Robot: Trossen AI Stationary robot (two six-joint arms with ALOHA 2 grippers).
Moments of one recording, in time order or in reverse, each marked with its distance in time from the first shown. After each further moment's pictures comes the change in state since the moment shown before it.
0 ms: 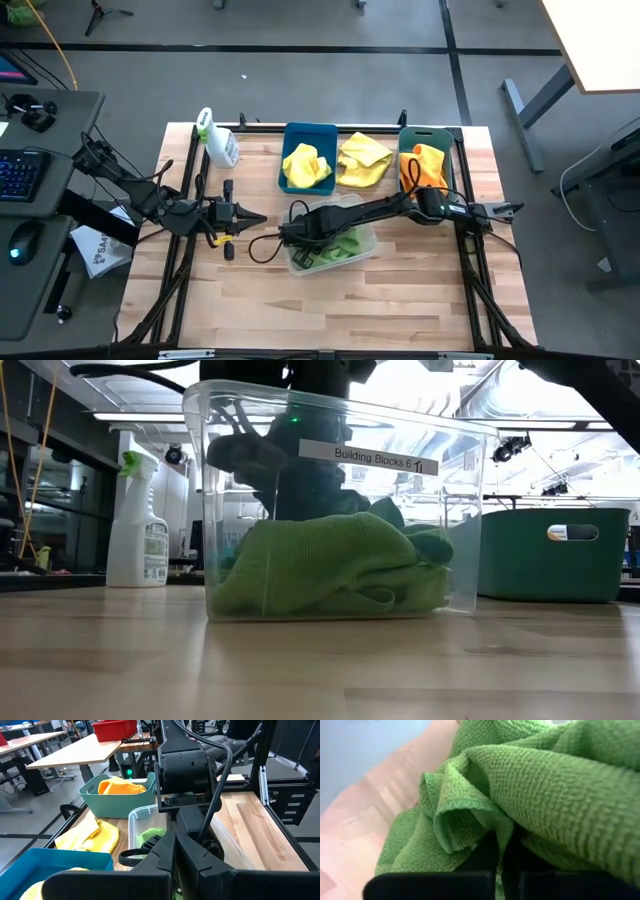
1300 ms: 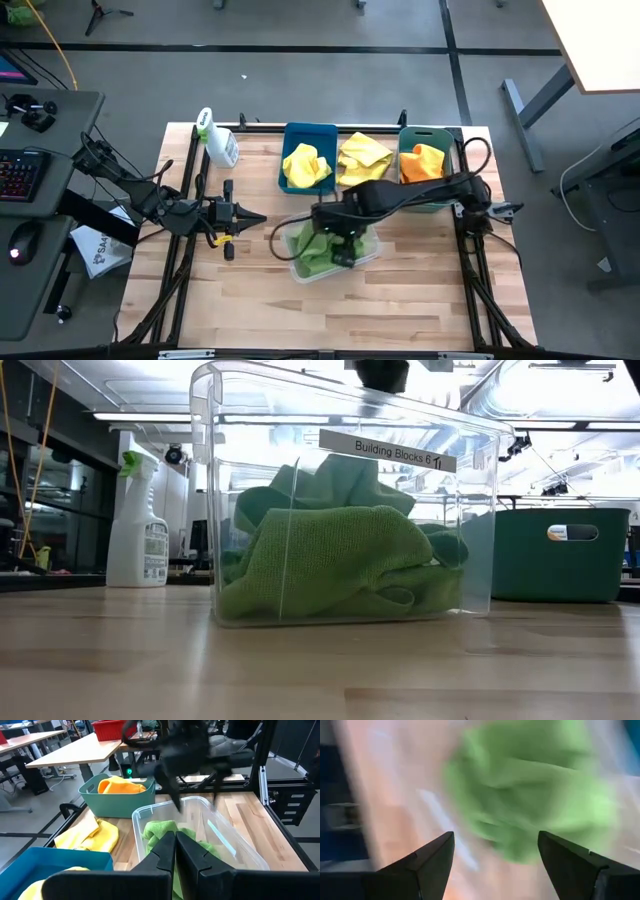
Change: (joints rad) left arm 0.000 0.000 0.000 -0.003 0.001 -0.007; right arm 0.031 -0.372 0.000 -0.272 -0.121 -0.344
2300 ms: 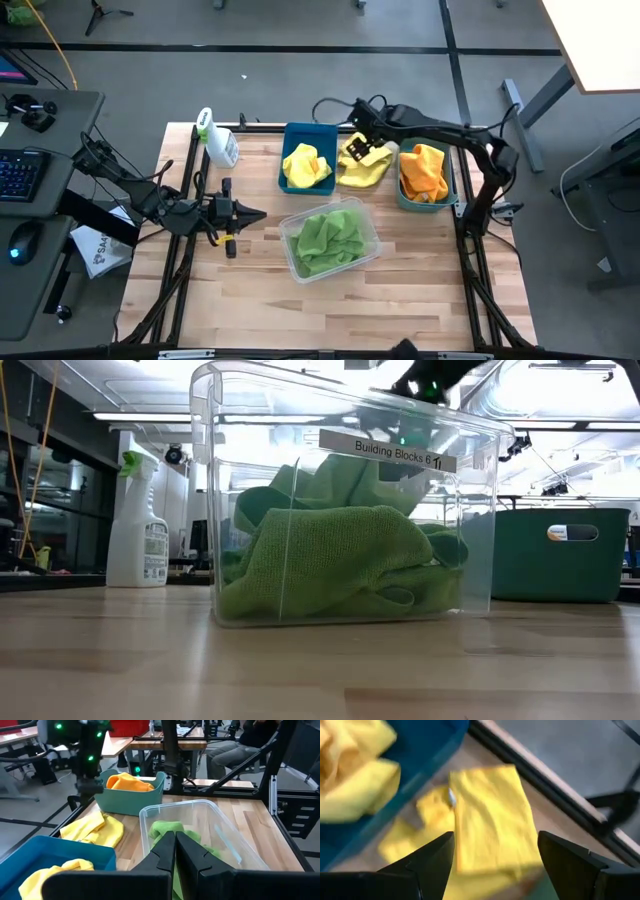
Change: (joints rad) left arm 0.002 0.001 0.000 -0.005 -0.050 -0.079; right arm -0.684 -0.239 -0.562 0.418 0.356 -0.073
